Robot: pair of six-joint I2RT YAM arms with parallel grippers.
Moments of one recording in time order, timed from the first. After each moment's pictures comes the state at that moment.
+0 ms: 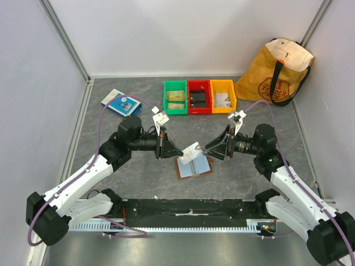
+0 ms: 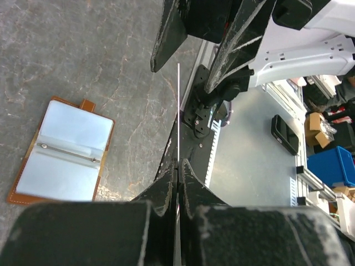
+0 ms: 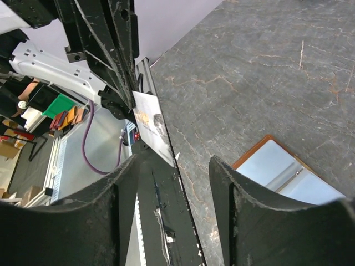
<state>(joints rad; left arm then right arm) -0.64 0.99 0.79 -0.13 0.76 -0.41 0.37 0.85 0.52 0.22 -0.95 0.52</state>
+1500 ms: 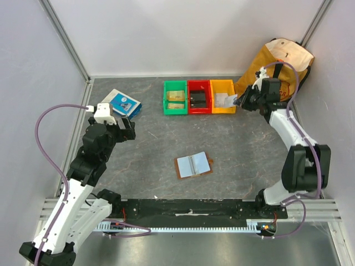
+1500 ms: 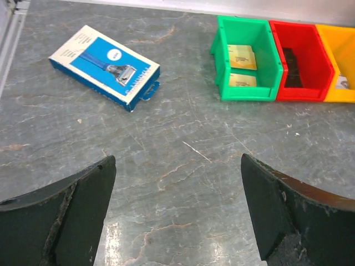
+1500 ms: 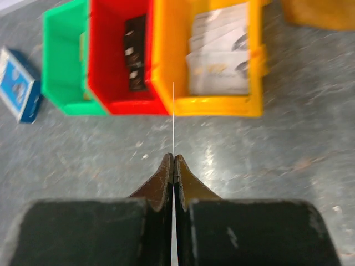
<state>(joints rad) -0.36 0.67 0.81 -0.42 -0.24 -0.22 0.03 1.49 1.11 -0.21 -0.40 0.38</state>
